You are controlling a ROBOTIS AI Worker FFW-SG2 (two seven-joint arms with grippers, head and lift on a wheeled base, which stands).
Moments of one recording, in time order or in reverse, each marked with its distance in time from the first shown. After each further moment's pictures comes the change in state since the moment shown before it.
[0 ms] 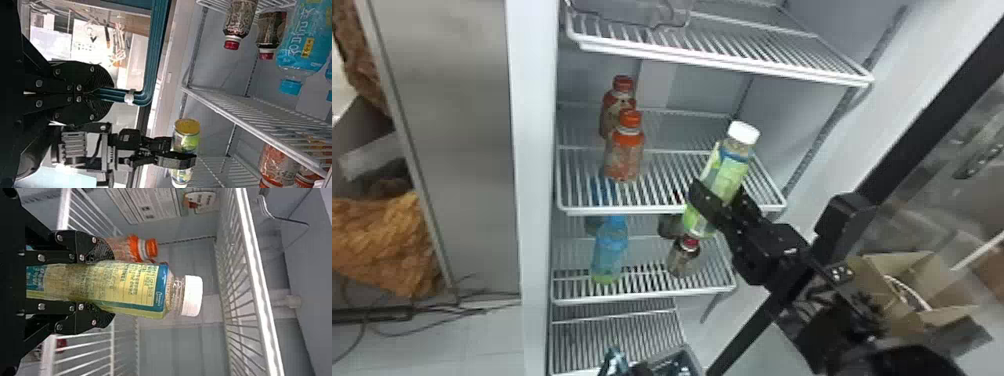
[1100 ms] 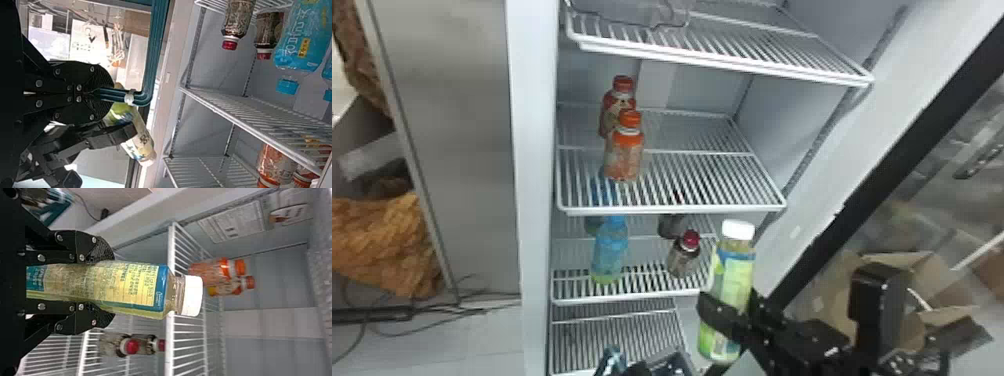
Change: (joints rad) left arm 0.006 -0.001 0.008 0.000 -0.002 0.000 0.000; right arm 0.330 0.082 -0.100 -0.392 0.090 0.485 0.139
